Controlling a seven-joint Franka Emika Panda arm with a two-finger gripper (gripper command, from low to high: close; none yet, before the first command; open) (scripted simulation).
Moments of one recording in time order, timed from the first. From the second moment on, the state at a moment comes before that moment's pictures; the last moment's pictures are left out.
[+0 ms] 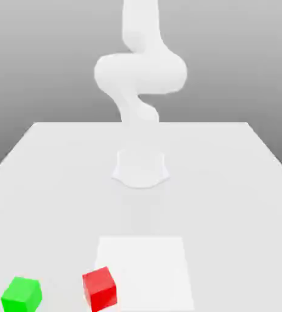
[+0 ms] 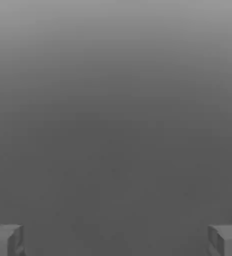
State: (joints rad) arm 0.03 -0.71 -0.04 -2.31 0.02 2.33 0.73
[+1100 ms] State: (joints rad) arm 0.05 0.39 -0.18 -2.44 0.21 2.82 0.02
